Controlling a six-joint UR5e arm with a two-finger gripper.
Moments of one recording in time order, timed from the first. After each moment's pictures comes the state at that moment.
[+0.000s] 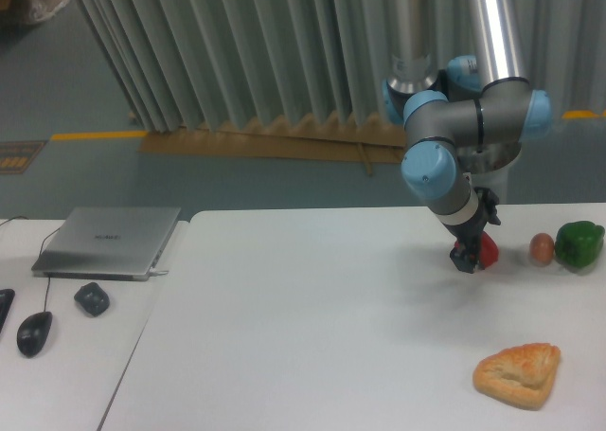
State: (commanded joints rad) arm 2.23 -1.77 -1.90 -1.30 1.94 2.05
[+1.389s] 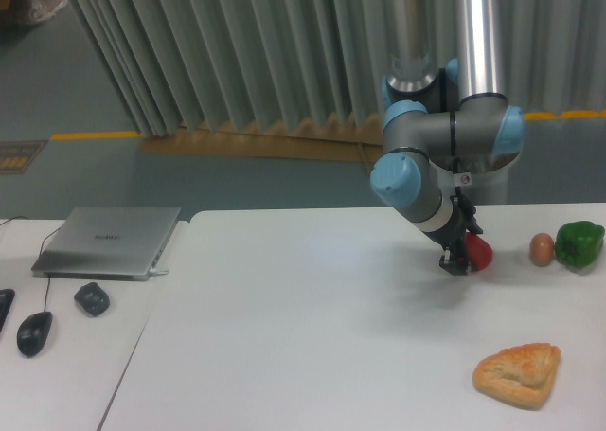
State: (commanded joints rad) arm 2.15 -1.80 -1.88 -1.29 2.00 1.77
